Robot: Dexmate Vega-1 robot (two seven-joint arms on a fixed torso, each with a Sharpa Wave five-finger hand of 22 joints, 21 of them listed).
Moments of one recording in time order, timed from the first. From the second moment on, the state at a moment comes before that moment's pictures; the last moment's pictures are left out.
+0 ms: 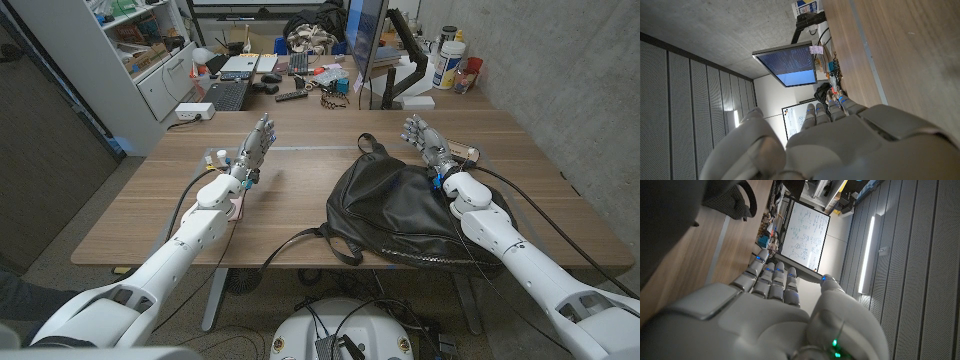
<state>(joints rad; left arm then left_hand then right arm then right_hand) 0.77 0.44 0.33 -1.20 -0.61 -0.26 -0.13 0.32 -0.02 0.18 0.11 0.30 0.01 0.04 0.19 0.18 -0.03 -0.01 0.19 0.19 -0.07 0.00 0.18 0.18 -0.05 -0.04 0.19 0.18 -0.82 -0.50 -0.36 -1.32 0.60 0.29 0.03 0.38 0.11 0.30 0.02 0.17 0.29 0.06 0.19 0.18 0.28 0.10 0.21 0.18 0.21 0.02 0.20 0.19 0.22 -0.04 0.50 0.17</state>
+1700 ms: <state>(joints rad) 0.74 0.44 0.33 -1.20 -0.58 -0.24 -0.16 0.33 -0.01 0.18 0.11 0.30 0.02 0.04 0.19 0.18 -0.04 -0.01 0.20 0.19 -0.07 0.00 0.18 0.18 -0.06 -0.04 0.19 0.18 -1.01 -0.68 -0.36 -1.63 0.25 0.37 -0.21 0.42 0.11 0.31 -0.03 0.18 0.27 0.04 0.19 0.19 0.27 0.09 0.21 0.19 0.16 0.03 0.19 0.19 0.17 -0.02 0.44 0.17</state>
